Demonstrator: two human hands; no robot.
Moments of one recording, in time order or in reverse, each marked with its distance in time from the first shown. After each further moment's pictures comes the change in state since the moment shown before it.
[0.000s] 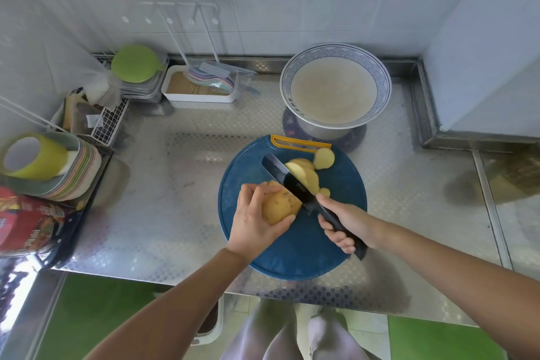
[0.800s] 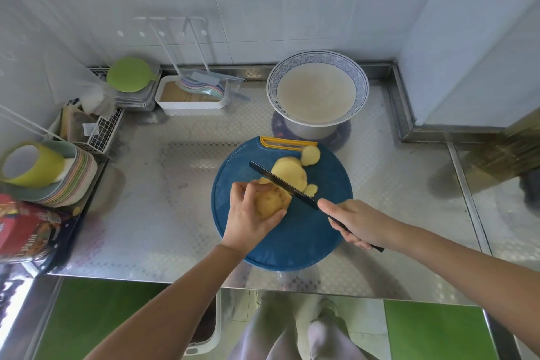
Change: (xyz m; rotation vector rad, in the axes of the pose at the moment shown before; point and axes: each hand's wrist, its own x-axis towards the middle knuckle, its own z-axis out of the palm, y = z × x) left_hand -0.005 0.006 0.001 0.017 -0.003 -0.040; right_hand -0.065 0.002 0.008 -0.475 0.220 -0.253
